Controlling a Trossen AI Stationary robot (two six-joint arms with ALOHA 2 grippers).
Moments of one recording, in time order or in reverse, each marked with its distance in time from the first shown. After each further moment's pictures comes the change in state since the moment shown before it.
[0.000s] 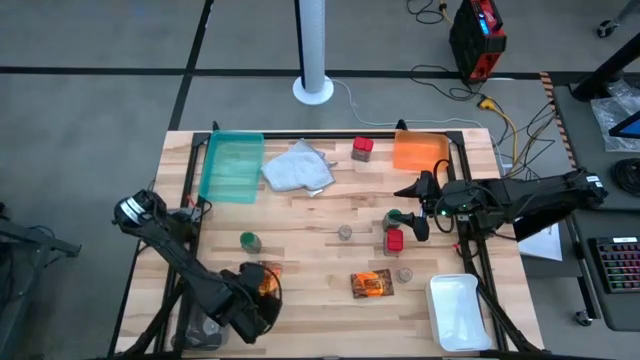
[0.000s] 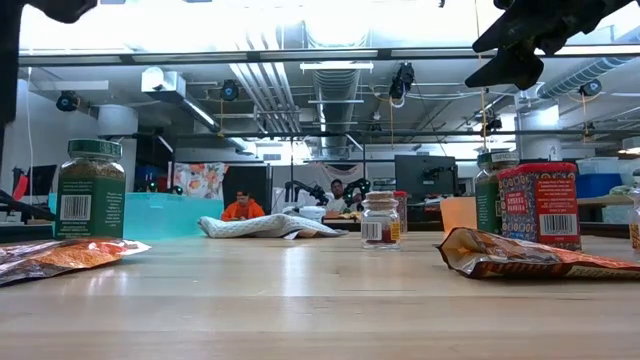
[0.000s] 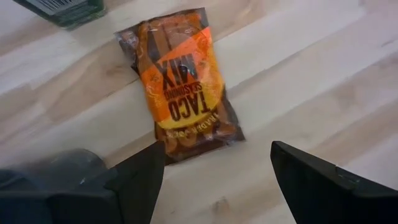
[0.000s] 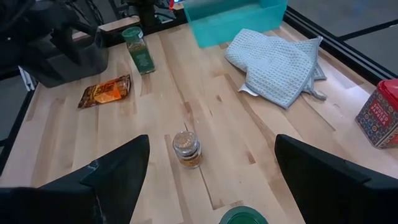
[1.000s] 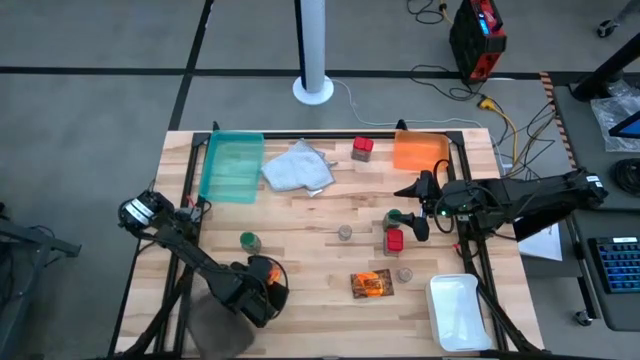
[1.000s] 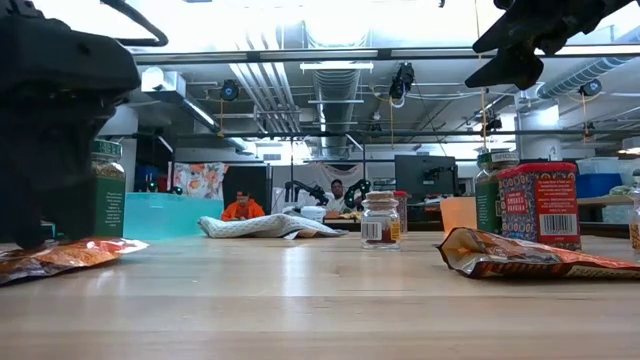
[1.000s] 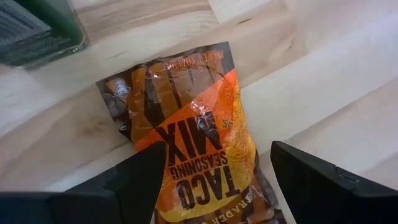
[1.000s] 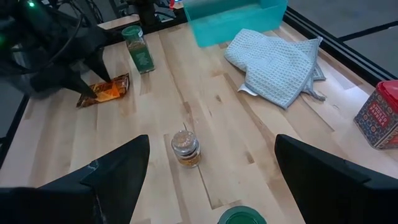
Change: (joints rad) left arm 0.075 0.025 -0.243 0.297 -0.088 0.059; right arm 0.000 0.000 0.000 -0.001 0.001 -0.002
